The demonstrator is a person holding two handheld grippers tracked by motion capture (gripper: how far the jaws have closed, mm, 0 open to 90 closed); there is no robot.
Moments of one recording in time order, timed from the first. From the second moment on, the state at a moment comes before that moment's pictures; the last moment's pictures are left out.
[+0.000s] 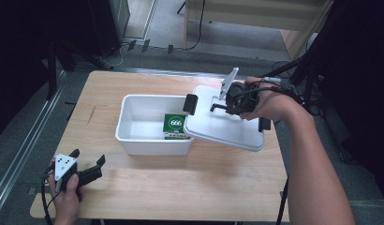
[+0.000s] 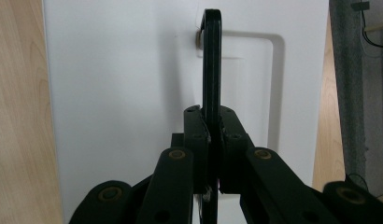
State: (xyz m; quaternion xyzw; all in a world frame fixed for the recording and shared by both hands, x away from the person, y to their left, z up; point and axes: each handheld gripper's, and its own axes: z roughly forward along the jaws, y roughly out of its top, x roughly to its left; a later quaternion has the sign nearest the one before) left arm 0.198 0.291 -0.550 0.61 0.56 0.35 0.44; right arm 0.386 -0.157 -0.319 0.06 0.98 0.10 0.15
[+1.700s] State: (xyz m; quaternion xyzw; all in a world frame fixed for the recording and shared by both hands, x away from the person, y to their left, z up) left arm 0.199 0.292 -0.550 0.61 0.56 0.34 0.44; right arm 0.390 -0.021 -0.315 -0.03 0.98 0.11 0.14
